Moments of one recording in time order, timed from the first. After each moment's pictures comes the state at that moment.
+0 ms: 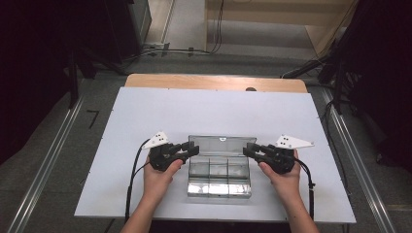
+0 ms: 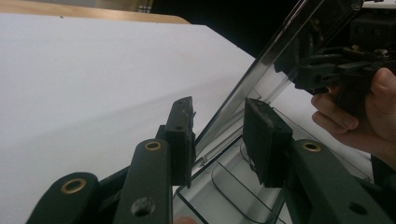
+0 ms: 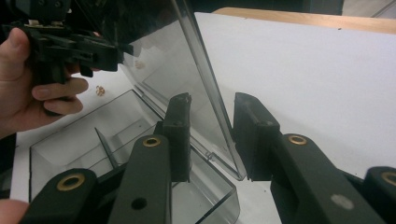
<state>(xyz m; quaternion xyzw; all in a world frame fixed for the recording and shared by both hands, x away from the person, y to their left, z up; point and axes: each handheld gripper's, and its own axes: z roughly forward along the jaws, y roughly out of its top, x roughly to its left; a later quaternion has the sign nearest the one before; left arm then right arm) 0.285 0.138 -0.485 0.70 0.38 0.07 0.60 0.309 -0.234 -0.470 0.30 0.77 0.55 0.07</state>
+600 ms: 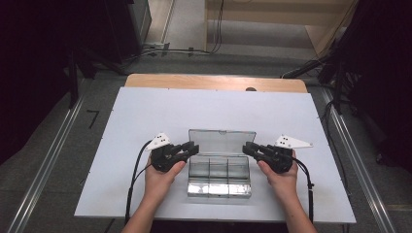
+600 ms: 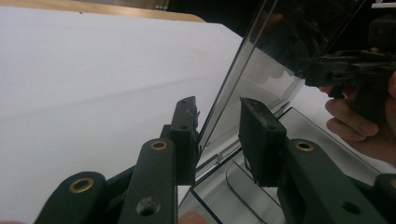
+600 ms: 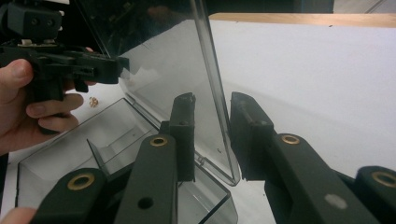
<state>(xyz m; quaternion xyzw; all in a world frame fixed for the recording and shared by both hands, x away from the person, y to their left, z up) 0.285 0.134 -0.491 0.69 0.41 0.09 0.59 0.313 -0.232 -0.479 0.32 0.75 0.57 0.07</state>
